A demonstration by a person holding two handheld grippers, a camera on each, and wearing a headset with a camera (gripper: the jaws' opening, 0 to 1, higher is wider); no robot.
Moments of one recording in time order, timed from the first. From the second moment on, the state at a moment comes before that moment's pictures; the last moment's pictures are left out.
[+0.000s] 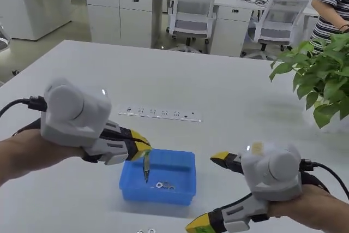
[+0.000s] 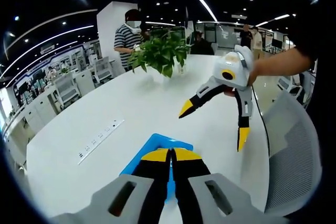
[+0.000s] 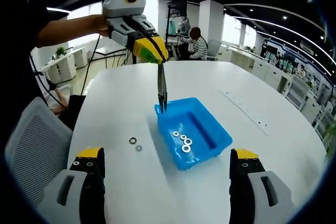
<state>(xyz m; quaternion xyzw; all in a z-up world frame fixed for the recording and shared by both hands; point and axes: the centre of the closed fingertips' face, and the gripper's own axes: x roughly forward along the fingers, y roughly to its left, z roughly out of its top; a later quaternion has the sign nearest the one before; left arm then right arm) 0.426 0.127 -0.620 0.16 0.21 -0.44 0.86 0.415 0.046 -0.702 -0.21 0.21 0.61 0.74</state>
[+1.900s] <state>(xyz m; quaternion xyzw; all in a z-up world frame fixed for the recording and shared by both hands) 0.384 0.103 -0.677 0.15 0.23 -0.48 0.84 0.386 0.019 -0.717 -0.19 0.21 0.59 0.75</state>
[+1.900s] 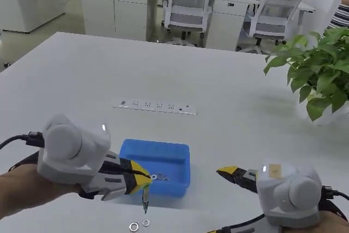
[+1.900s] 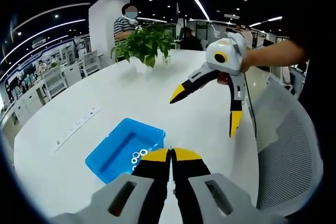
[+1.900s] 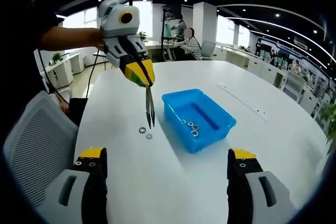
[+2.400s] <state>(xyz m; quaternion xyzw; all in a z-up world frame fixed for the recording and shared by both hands) 0.380 0.101 -0.691 0.15 0.24 -0.48 0.83 0.380 0.017 -0.723 -0.19 0.22 0.59 0.75</state>
